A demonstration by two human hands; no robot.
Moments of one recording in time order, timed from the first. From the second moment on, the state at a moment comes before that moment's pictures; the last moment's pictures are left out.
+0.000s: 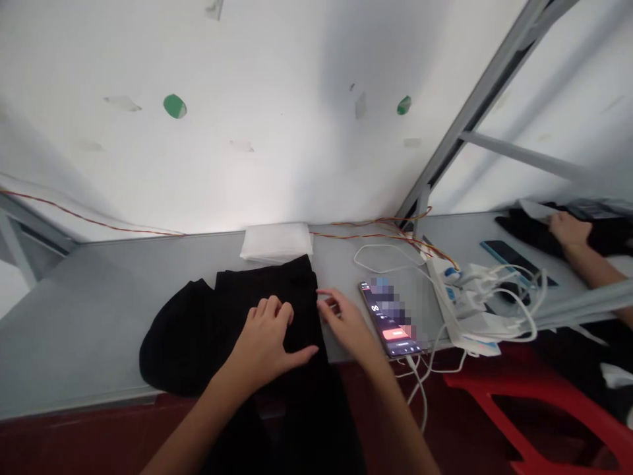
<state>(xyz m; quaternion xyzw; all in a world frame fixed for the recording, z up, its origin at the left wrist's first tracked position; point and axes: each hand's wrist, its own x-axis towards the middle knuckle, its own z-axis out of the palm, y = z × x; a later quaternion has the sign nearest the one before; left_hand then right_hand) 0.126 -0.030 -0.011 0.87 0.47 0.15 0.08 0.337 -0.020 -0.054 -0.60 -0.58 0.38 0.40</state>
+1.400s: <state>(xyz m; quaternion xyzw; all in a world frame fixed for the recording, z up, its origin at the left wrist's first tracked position) -0.020 -0.044 -0.024 0.78 0.58 0.24 0.01 0.327 -0.095 -0.080 -0.55 -0.72 0.15 0.41</state>
